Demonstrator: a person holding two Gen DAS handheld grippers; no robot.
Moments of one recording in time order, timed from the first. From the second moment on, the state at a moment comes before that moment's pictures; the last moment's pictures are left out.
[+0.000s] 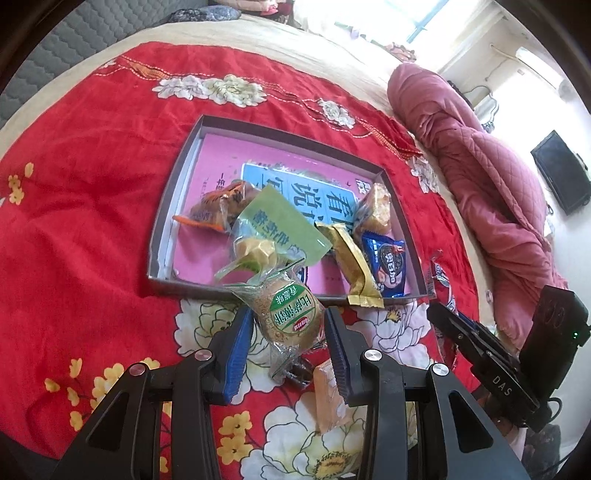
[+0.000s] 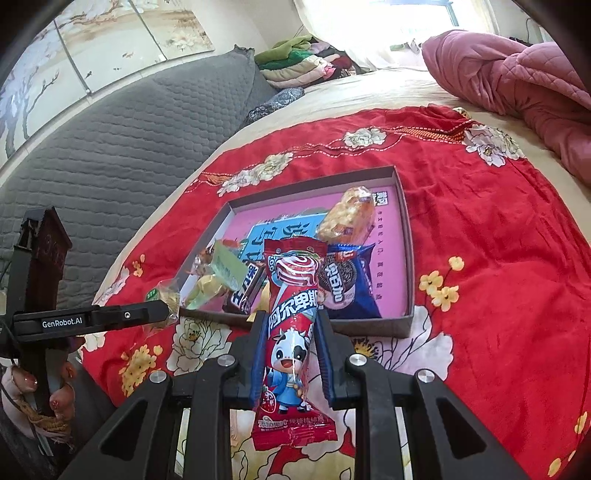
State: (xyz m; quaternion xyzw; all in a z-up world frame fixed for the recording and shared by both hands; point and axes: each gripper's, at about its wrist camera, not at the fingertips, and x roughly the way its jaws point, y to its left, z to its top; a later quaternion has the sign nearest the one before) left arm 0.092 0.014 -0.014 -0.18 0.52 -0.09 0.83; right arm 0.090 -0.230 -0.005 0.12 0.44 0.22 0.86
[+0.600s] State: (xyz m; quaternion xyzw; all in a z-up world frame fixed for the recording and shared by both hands) left arm 0.113 0.000 -0.010 -0.17 0.51 -0.09 0.84; right arm 0.102 -0.238 0.005 0.11 0.42 0.20 0.88
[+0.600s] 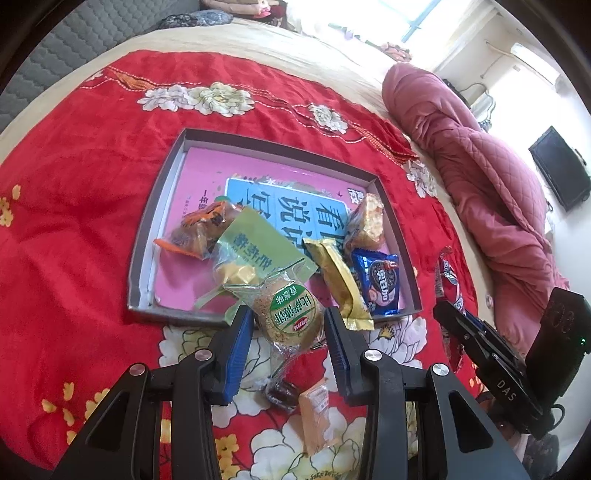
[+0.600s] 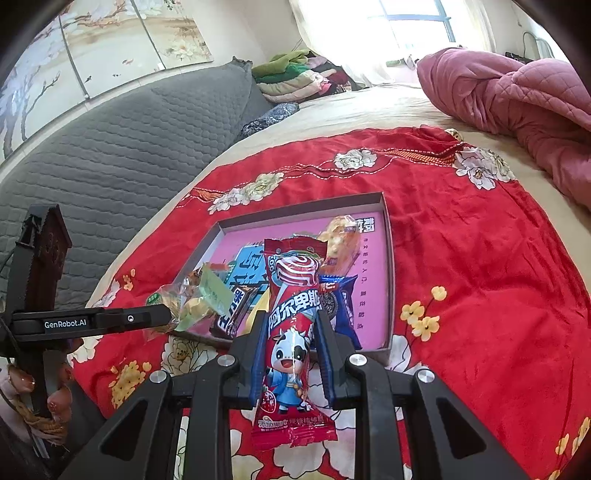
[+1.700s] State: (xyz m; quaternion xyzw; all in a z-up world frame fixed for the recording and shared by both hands) left arm 0.162 -0.042 -0.041 -0.14 0.52 -0.10 0.83; right arm 0.139 -0.254 0.002 0.11 0.41 0.17 0.89
